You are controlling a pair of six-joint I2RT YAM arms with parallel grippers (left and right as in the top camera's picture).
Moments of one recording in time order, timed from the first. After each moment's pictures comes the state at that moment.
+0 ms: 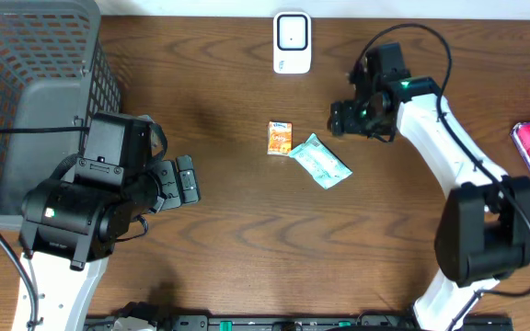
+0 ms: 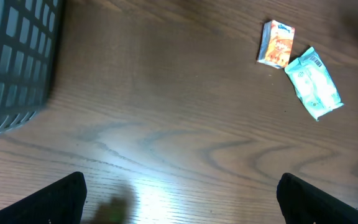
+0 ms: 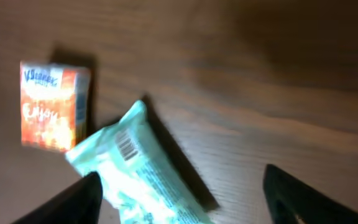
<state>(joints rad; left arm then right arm) -0.26 1.13 1.41 -1.38 -0.01 -0.44 0.20 1.91 1.45 -0.79 -0.24 0.13</state>
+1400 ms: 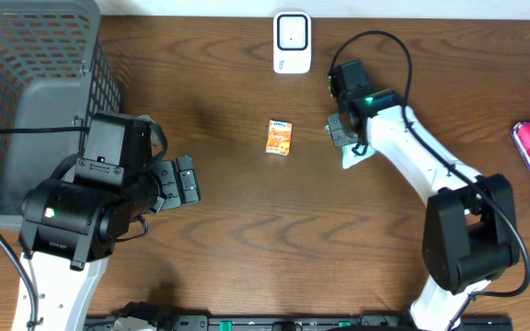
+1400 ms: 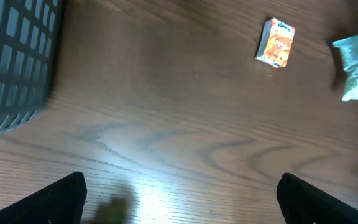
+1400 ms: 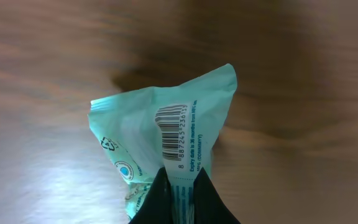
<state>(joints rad) -0.26 1.13 1.41 -1.38 -0.01 -0.44 0.37 1.90 1.40 -0.74 0.36 0.11</state>
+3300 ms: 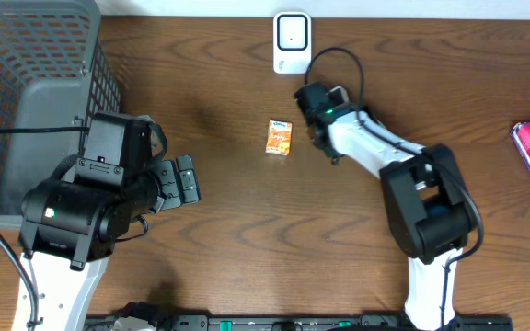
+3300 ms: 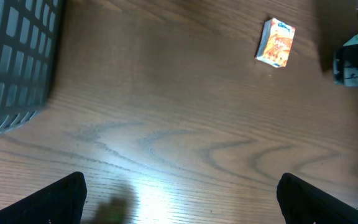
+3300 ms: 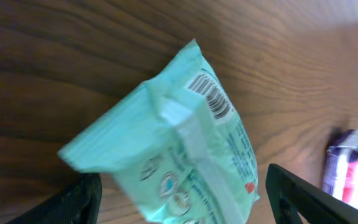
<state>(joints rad) -0.26 1.13 1.41 -1.38 -0.01 -0.44 0.43 2.12 1.41 -0.65 0.69 0.02</state>
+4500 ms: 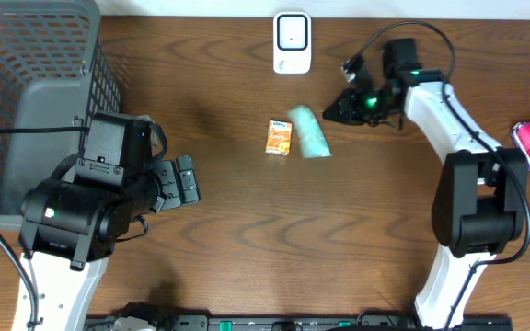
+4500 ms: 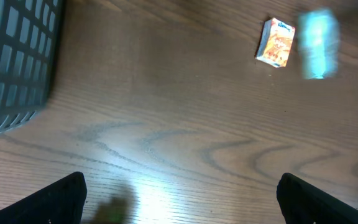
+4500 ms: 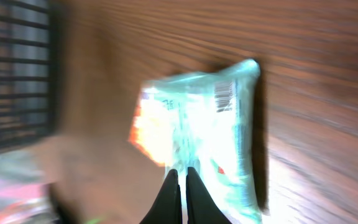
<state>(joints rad) -0.26 1.13 1.41 -1.38 -0.01 -0.44 0.09 2.07 1.55 -0.71 -0.82 0.07</state>
